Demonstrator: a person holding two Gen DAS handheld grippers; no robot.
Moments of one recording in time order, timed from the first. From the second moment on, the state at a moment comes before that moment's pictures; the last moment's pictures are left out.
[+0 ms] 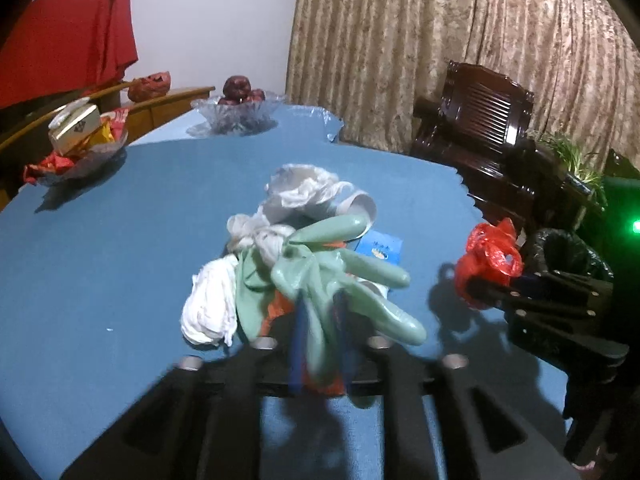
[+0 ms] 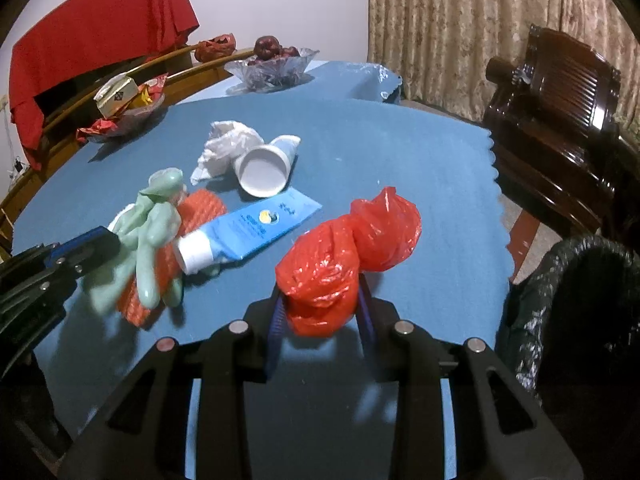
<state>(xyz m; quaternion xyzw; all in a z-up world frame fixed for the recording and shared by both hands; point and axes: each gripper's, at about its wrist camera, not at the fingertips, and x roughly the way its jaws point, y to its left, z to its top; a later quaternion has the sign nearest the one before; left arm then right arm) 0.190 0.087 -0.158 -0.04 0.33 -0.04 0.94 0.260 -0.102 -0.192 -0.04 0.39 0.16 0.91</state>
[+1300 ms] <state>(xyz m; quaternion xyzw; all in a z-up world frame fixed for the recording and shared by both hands) 0.185 0.040 -0.082 -0.03 0.24 -0.10 0.97 0.221 -0.145 -0.118 -0.02 0.31 0.14 0.94</state>
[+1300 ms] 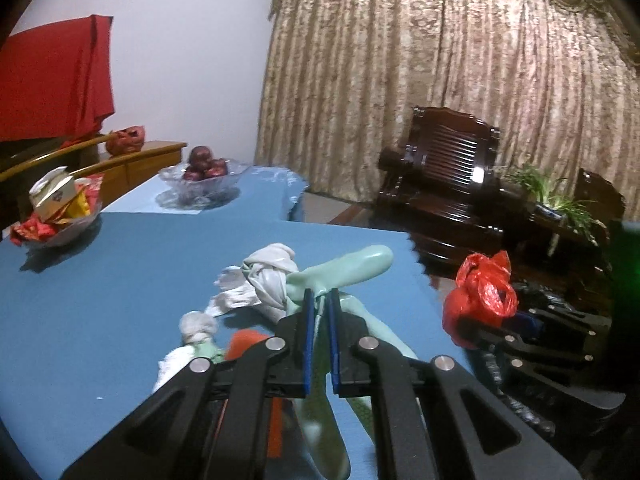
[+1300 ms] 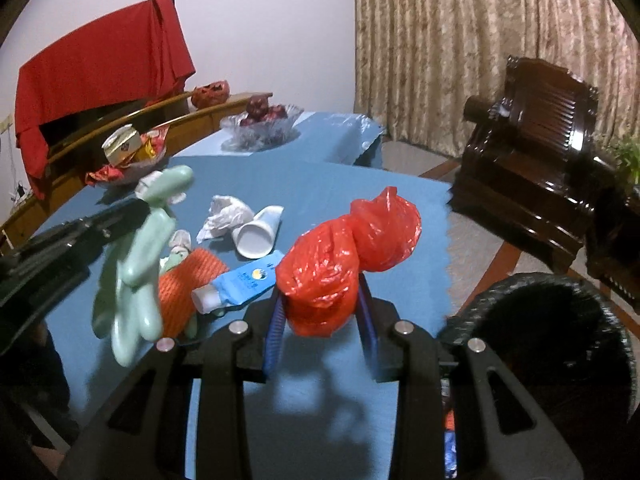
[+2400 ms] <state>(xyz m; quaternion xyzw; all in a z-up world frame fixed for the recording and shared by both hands) 0.179 -0.194 -0.098 0.01 0.27 -0.31 0.91 0.124 -0.356 -0.131 0.02 0.33 -0.06 0.94</state>
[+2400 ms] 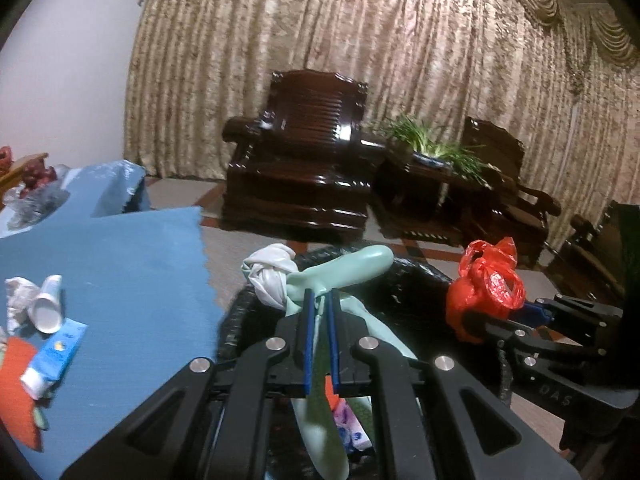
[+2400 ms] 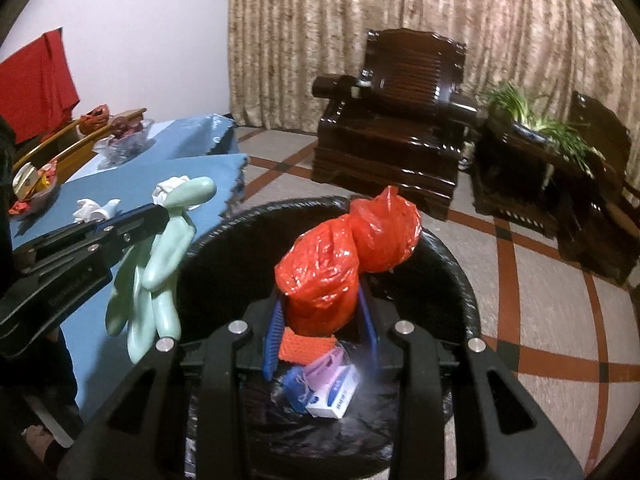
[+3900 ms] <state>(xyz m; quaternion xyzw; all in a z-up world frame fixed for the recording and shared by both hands) 0.153 0.086 -0.113 0.00 0.28 -0.02 0.96 0.185 -0.170 -0.125 -0.01 0.29 0.08 0.95</state>
